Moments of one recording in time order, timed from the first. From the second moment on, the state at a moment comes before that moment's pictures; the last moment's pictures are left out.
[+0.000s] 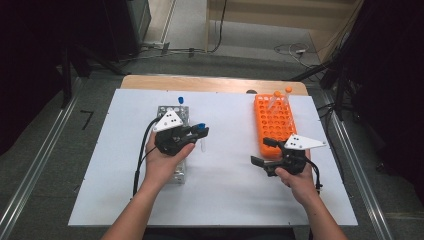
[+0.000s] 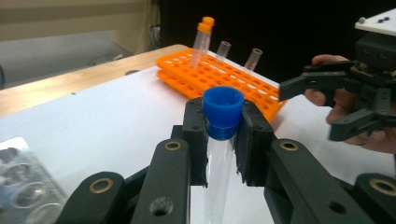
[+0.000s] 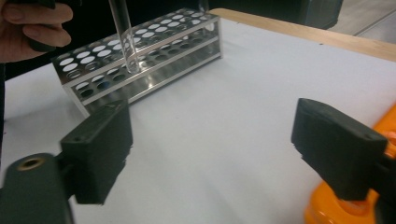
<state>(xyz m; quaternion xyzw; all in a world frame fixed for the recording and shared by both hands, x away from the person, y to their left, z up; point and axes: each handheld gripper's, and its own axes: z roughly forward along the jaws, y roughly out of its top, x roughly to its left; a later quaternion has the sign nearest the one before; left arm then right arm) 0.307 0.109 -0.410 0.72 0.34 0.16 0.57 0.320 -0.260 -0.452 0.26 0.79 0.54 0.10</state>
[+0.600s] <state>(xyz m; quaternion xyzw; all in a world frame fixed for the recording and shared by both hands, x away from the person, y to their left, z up) 0.340 0.149 -0.398 0.69 0.39 0.22 0.56 0.333 -0.303 -0.459 0.30 0.77 0.55 0.11</state>
